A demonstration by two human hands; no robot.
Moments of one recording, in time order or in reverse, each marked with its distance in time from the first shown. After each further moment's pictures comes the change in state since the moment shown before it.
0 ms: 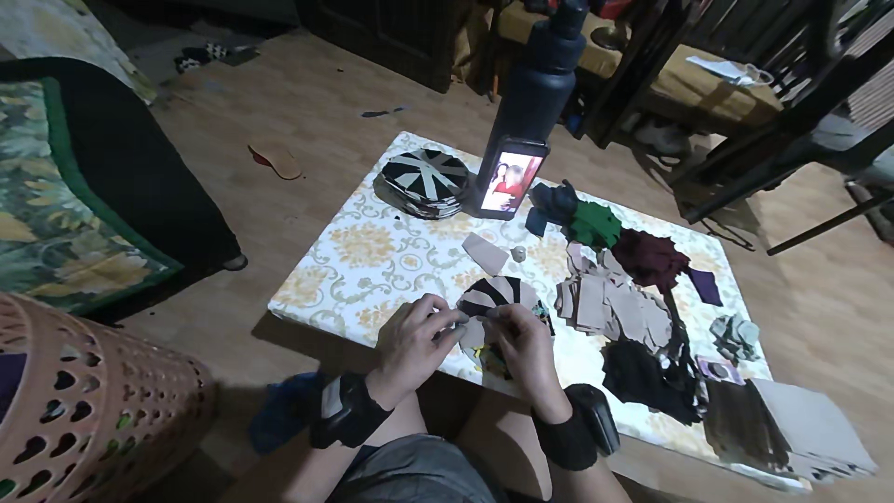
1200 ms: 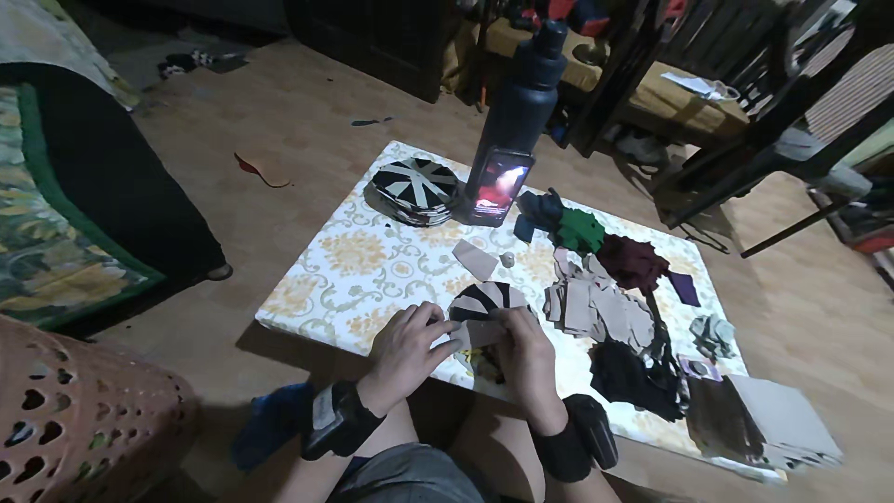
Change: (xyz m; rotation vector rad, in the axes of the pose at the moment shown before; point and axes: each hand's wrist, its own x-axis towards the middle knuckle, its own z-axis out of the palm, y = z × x) left_hand 0.005 -0.001 -0.001 0.089 -0.171 0.054; right_hand -0.007 -0.008 -0.007 -0.347 0.146 -0.127
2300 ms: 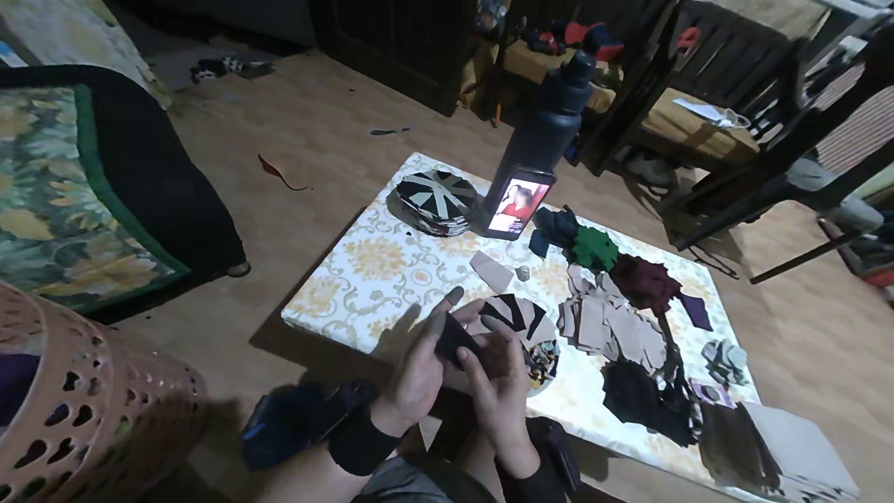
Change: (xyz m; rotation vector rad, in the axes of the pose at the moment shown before) left_hand -0.004 0.035 -0.025 -1.513 0.103 -0.354; right_hand -0.014 -0.070 0.031 0.863 0.112 0.021
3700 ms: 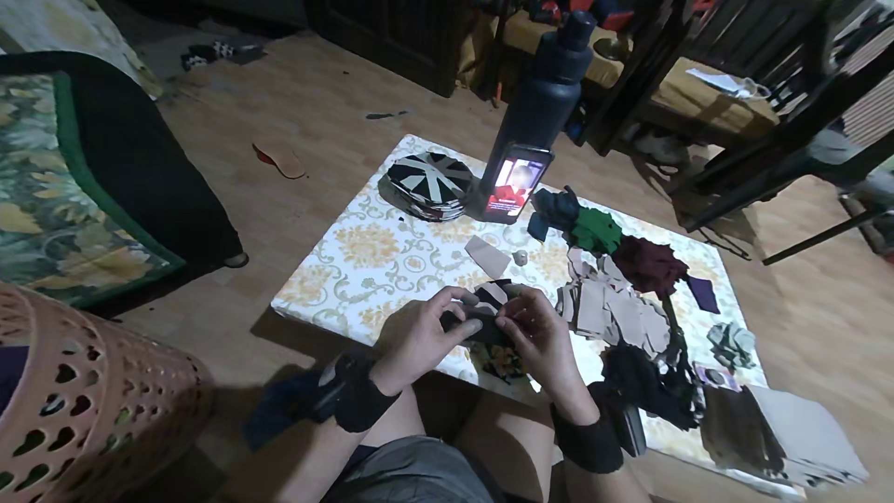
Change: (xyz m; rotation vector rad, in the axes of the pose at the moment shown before) left_hand 0.029 -0.006 -0.011 0.951 -0.045 0.128; right_hand 0.045 0.012 -0.082 -0.336 -0.268 0.044
